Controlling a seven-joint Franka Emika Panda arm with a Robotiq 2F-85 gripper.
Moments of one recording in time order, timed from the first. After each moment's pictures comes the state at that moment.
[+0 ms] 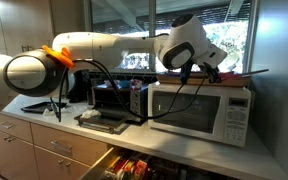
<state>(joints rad) -0.58 0.77 -0.31 -0.84 0.66 2.42 0.59</state>
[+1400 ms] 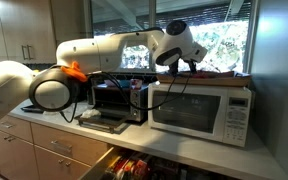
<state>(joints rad) -0.64 0.86 0.08 -0.61 0.73 2.41 0.31</state>
